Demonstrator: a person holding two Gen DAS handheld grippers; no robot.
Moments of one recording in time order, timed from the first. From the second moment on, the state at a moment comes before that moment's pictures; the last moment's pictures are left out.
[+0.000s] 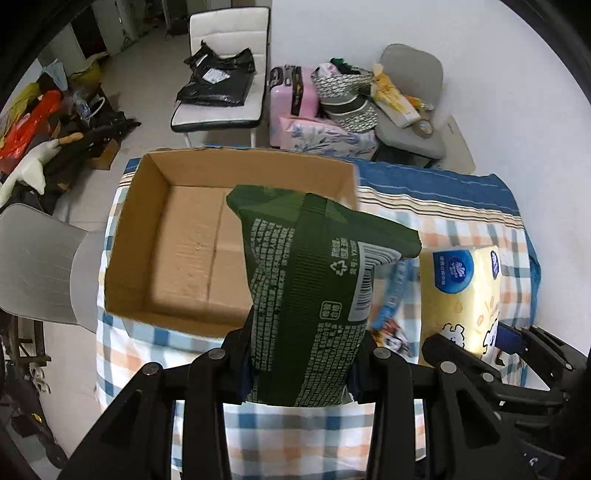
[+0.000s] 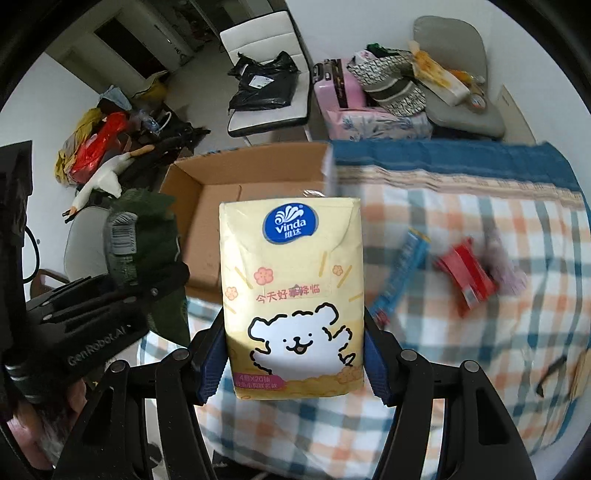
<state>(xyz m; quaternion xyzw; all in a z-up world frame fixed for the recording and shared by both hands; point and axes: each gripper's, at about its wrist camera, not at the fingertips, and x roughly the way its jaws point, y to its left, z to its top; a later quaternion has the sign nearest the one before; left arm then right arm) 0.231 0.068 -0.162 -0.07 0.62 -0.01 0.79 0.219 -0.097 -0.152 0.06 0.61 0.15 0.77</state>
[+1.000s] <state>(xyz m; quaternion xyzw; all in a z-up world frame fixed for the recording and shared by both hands) 0.395 0.132 -0.328 -0.06 0.72 -0.07 0.68 0.385 0.010 -0.323 0.03 0.68 0.04 0.73</state>
